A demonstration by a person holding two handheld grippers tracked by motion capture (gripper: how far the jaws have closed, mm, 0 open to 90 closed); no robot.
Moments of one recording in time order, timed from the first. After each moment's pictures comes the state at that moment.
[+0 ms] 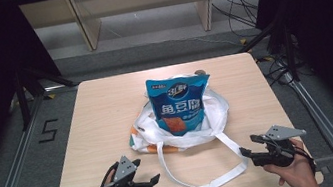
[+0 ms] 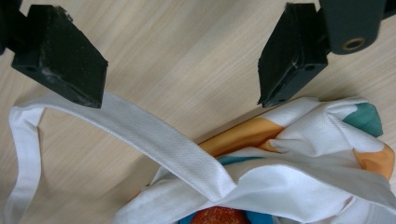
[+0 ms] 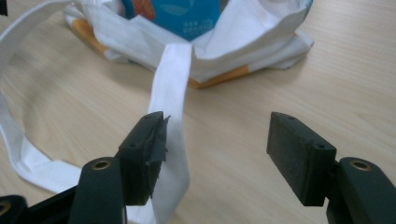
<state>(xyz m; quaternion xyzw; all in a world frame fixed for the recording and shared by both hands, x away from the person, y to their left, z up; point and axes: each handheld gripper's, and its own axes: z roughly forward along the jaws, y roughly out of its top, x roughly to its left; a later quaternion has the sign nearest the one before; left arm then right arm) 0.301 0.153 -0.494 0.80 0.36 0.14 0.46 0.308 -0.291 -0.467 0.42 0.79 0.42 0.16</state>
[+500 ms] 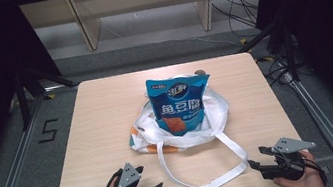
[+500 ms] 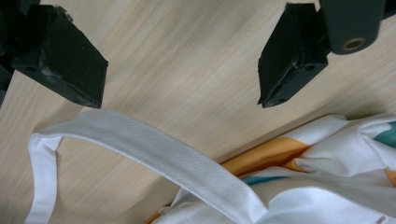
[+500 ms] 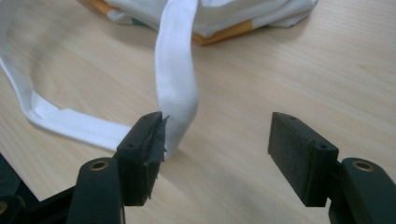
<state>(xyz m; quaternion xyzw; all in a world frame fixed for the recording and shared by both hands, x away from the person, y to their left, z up) 0.286 0.145 -0.501 0.81 0.35 0.13 0.45 0.280 -0.305 -0.479 0.42 0.80 0.40 0.15</state>
